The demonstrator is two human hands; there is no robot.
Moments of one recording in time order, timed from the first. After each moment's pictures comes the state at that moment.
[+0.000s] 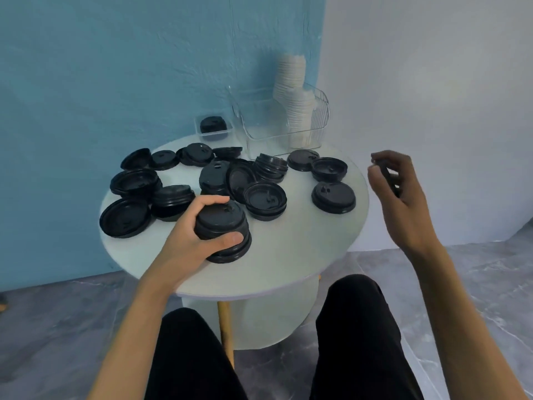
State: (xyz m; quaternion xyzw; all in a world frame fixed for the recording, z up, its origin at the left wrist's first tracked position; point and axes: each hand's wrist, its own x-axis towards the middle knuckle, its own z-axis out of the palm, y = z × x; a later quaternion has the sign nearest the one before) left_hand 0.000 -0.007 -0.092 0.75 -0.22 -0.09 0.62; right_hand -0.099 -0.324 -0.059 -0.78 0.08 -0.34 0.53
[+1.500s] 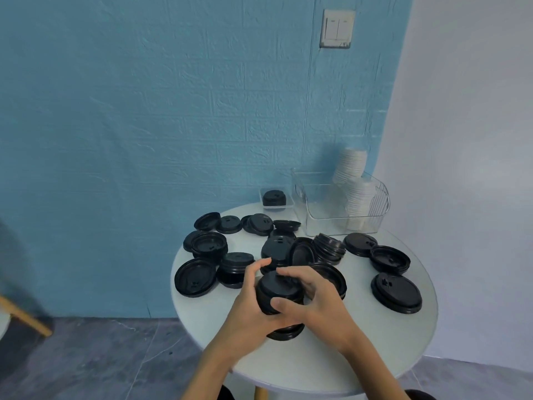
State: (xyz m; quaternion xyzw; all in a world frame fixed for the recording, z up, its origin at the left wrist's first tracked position) left_hand 0.011 -0.002 -0.100 0.74 -0.19 -0.06 0.64; right_hand -0.011 -0.173 -0.085 -0.77 -0.12 -0.09 0.62
